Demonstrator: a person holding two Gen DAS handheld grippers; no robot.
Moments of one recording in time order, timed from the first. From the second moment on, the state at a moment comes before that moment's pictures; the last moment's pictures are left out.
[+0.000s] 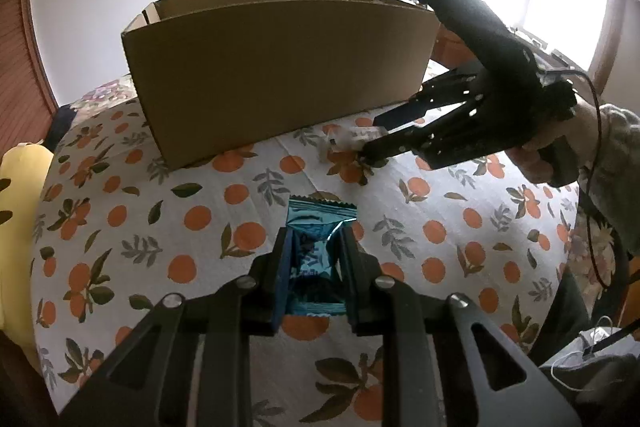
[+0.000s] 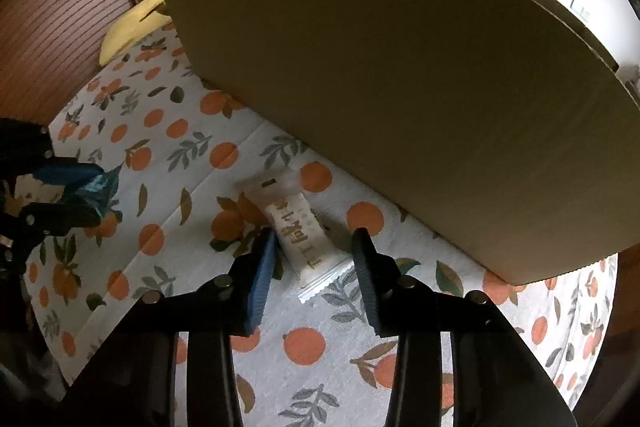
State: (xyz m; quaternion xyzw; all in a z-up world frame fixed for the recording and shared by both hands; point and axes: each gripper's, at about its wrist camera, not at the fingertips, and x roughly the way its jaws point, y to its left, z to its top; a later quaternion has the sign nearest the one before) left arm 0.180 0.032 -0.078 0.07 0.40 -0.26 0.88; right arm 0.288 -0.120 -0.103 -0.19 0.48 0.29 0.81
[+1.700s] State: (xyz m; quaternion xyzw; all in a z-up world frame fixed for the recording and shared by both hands) left arm 0.261 0.001 0.049 0.03 0.26 -0.23 0.94; right arm 0.241 -0.171 0.035 -0.11 0.32 0.24 0.91
